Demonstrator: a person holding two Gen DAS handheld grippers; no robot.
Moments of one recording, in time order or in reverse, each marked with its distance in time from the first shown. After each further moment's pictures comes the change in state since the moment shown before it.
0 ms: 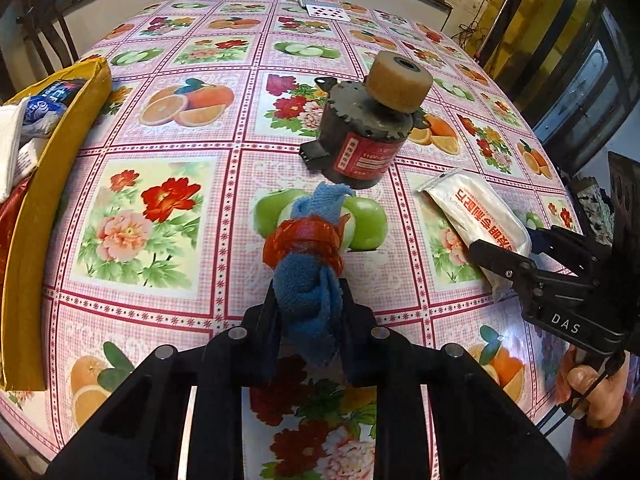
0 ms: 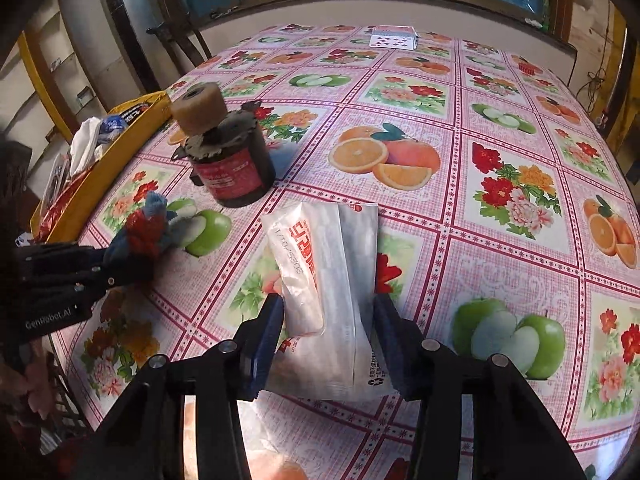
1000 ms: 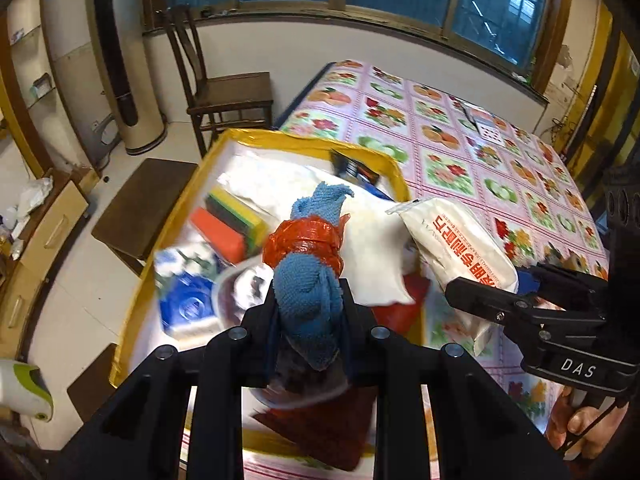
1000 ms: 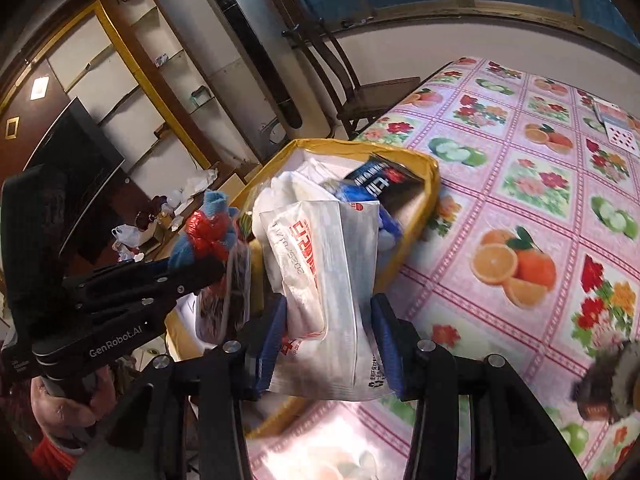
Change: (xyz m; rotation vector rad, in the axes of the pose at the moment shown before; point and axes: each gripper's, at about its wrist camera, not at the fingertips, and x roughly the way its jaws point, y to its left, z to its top) left arm -0.128 0.239 0.033 -0.222 -0.204 0.272; right arm 0.040 0.264 0.152 -0.129 -0.045 0.429
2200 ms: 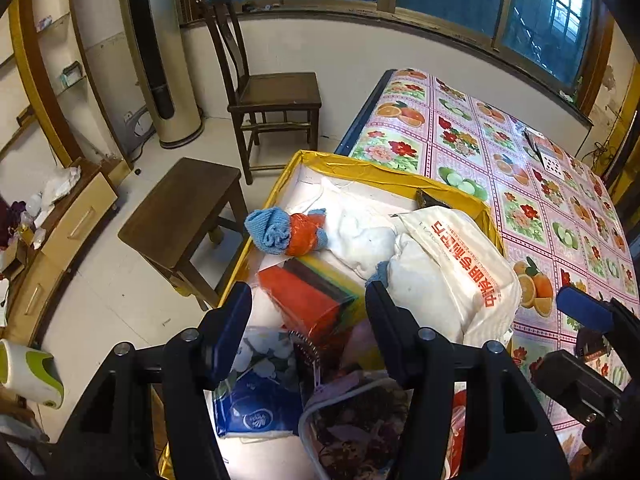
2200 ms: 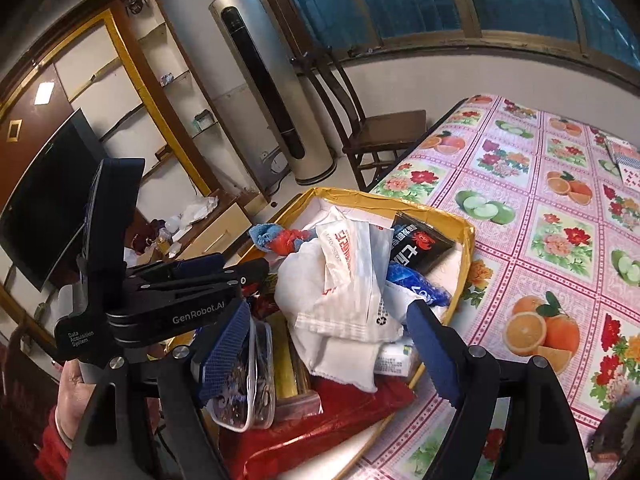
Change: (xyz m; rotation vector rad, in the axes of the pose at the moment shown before) left arm 0.037 0.049 0.031 -0.072 -0.020 0.116; right arm 0.008 0.036 0.024 -0.039 -0.142 -0.035
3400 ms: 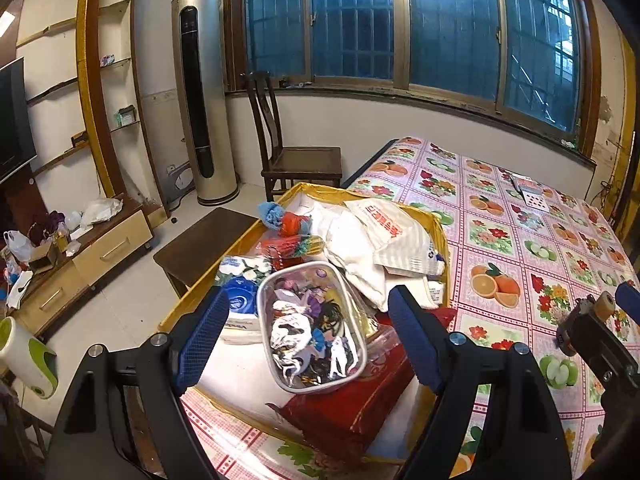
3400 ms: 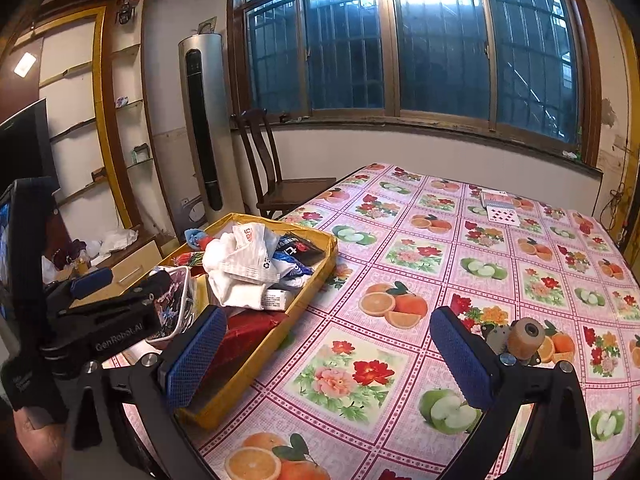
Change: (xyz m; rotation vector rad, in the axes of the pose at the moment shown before) left arm -0.091 -0.045 -0.097 -0.069 -0.308 0.114; right arm -0.116 -0.003 -0.087 -0.066 -0.246 -0.349
